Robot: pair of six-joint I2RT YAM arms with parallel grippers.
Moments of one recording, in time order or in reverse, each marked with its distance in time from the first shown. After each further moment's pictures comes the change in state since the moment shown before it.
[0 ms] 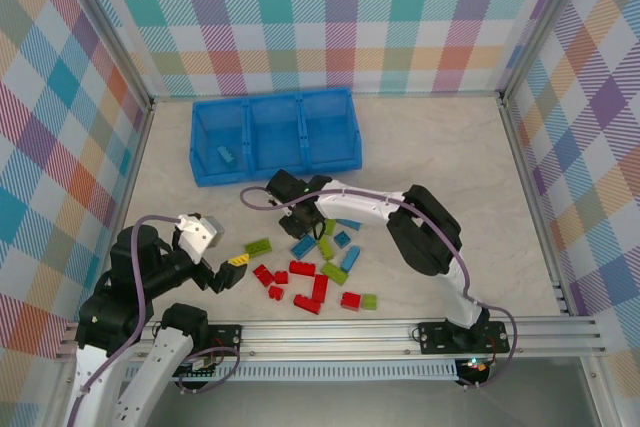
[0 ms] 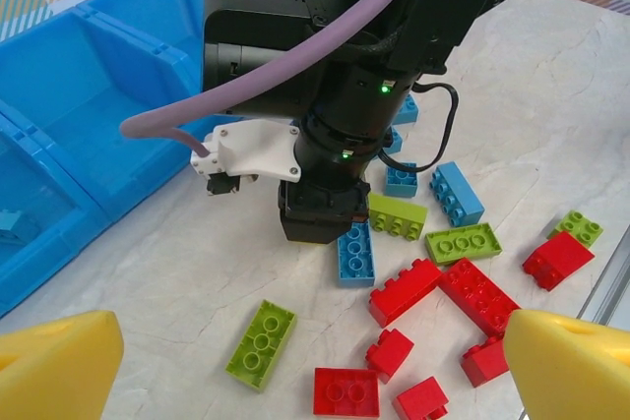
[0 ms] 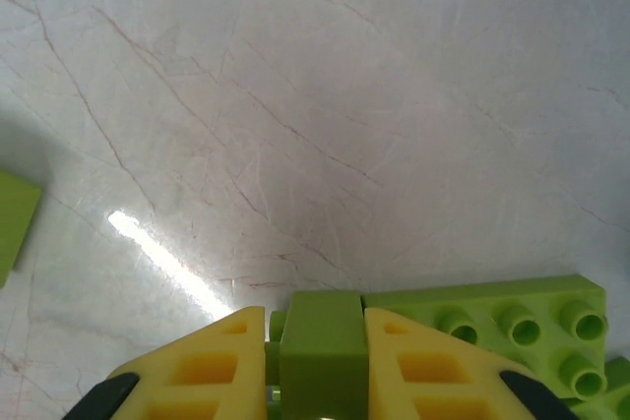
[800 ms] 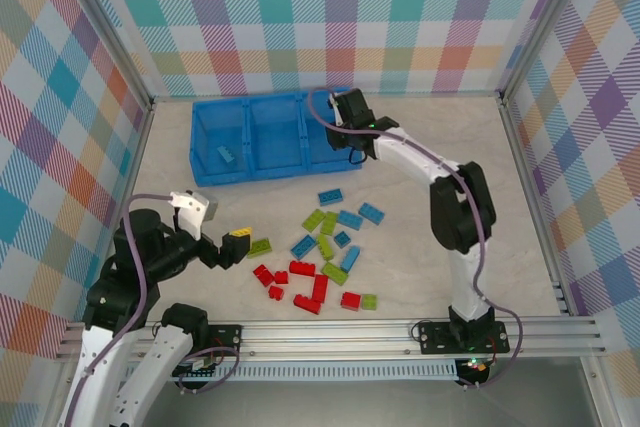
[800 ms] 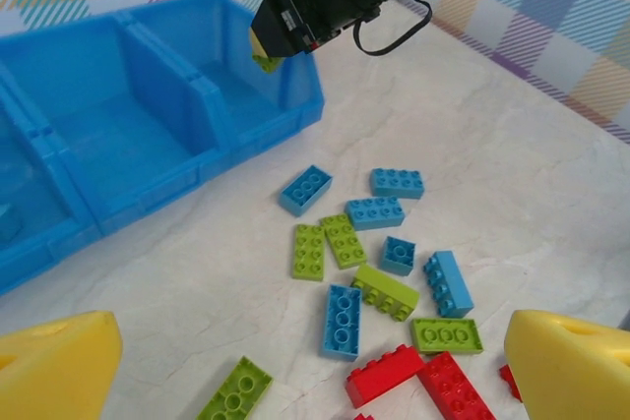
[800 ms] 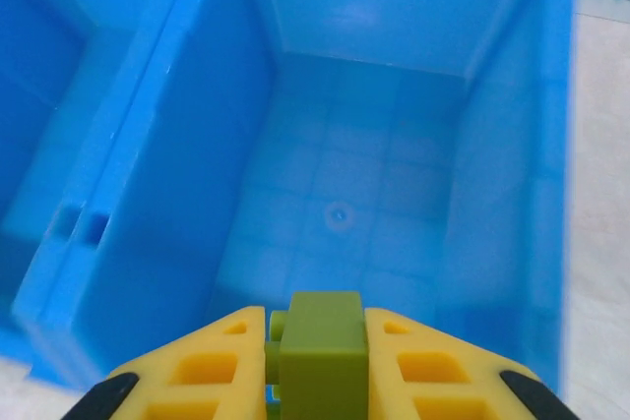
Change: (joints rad) left arm 0.000 0.105 0.001 0.181 -0.042 -0.277; right arm -0.426 -0.024 0.147 0.311 0.006 0.026
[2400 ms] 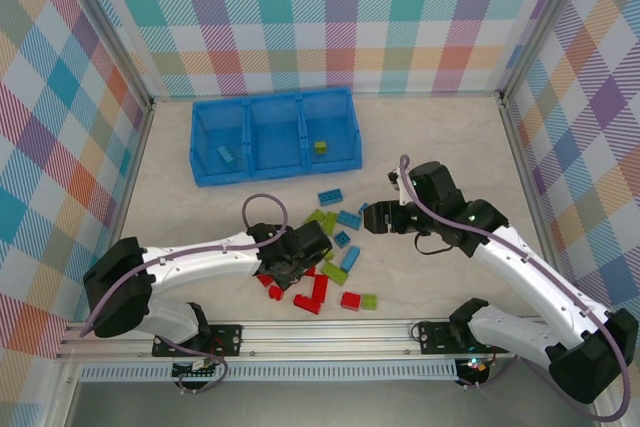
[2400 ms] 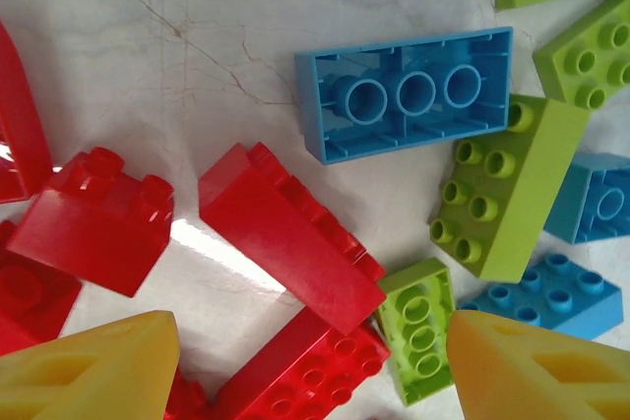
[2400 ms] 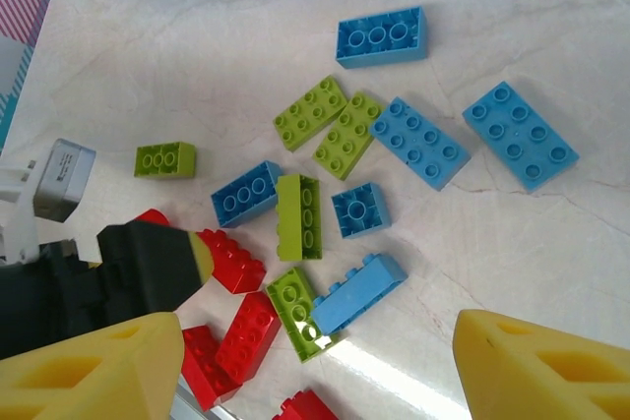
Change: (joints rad) left arm -0.824 0.954 0.057 0.038 -0.575 -1.783; right arm 0.055 -1.084 -0.824 -0.314 -0.322 0.286
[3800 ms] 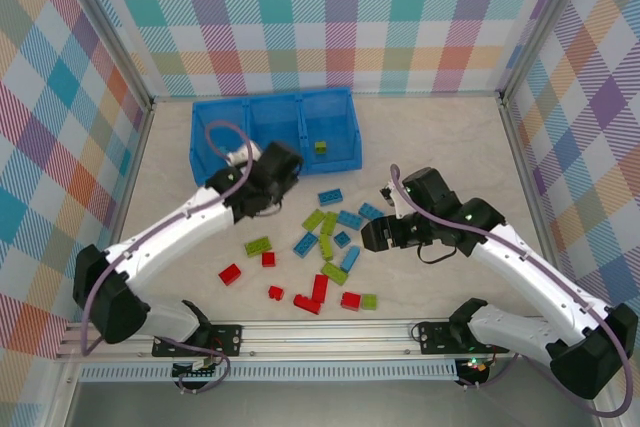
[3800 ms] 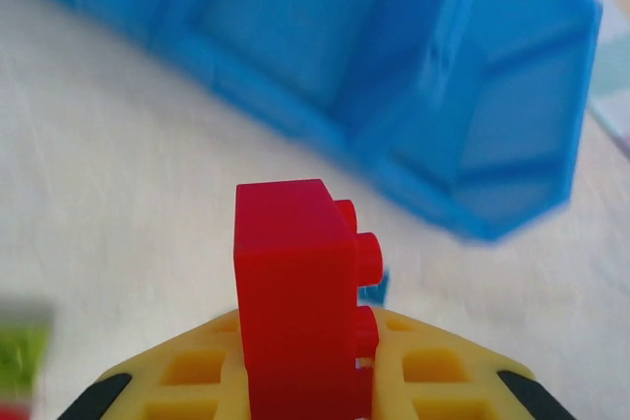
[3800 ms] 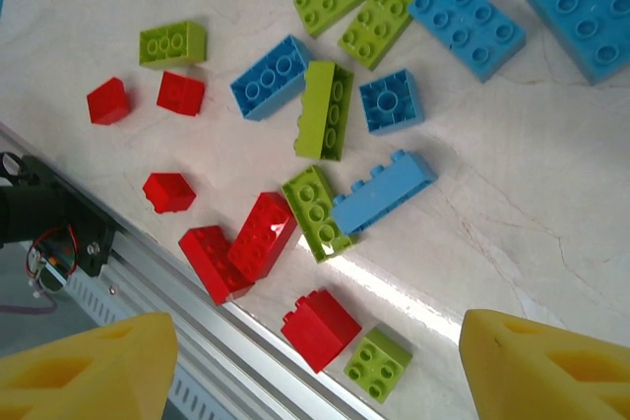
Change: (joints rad) left arm 0.402 0.001 0.385 -0.010 -0.272 0.526; right arm 0.036 0.017 0.031 -0.157 -0.085 -0.043
